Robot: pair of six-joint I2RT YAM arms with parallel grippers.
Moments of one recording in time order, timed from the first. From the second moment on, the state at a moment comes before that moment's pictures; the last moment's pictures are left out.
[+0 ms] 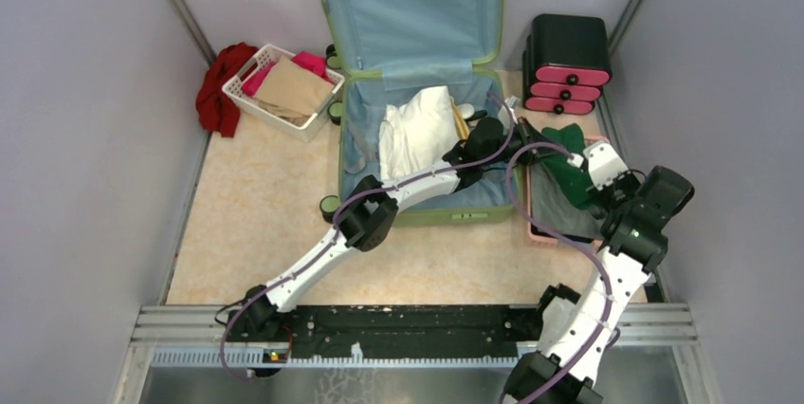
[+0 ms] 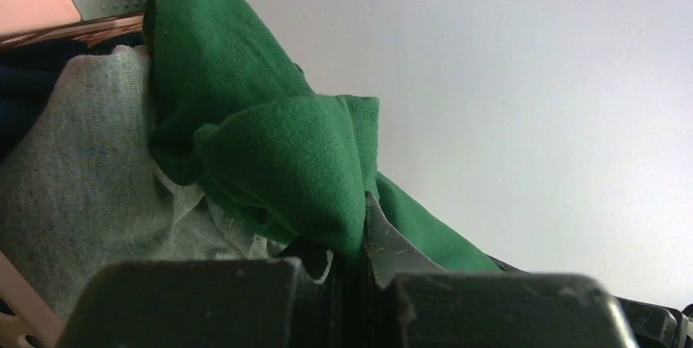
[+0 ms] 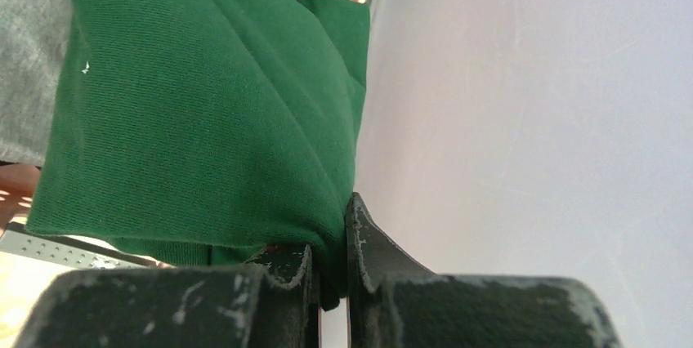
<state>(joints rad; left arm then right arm) -0.96 2.79 2.42 0.45 0.30 -1.35 -0.64 0.71 0.84 -0.73 -0.34 -1.08</state>
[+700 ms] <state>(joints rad) -1.01 2.79 2.53 0.53 0.06 -1.37 -0.64 0.77 0.97 -0.48 -0.31 -0.97</state>
